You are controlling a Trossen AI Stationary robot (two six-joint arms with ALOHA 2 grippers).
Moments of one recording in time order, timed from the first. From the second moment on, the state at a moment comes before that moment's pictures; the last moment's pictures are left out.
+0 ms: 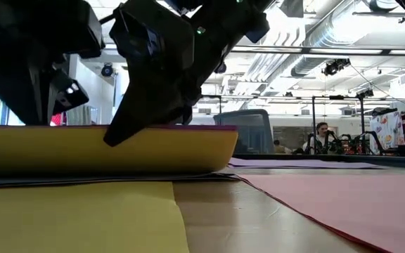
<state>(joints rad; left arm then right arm) -0.46 1.43 0.67 -0.21 0.03 -0.55 0.24 2.24 1.63 -0.27 -0.08 0.27</state>
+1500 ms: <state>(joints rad) -0.49 1.42 0.64 -0.14 0.05 -0.57 0.25 2.27 1.63 -0.35 -0.11 0.29</state>
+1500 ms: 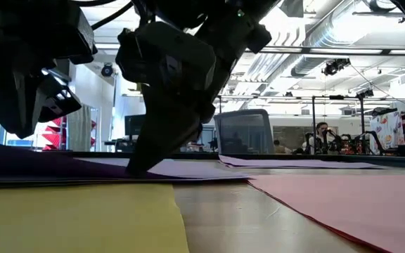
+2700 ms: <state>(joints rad) -0.57 1.41 0.74 -0.37 -0.14 -0.35 0.26 2.27 1.87 -0.50 -0.18 0.44</state>
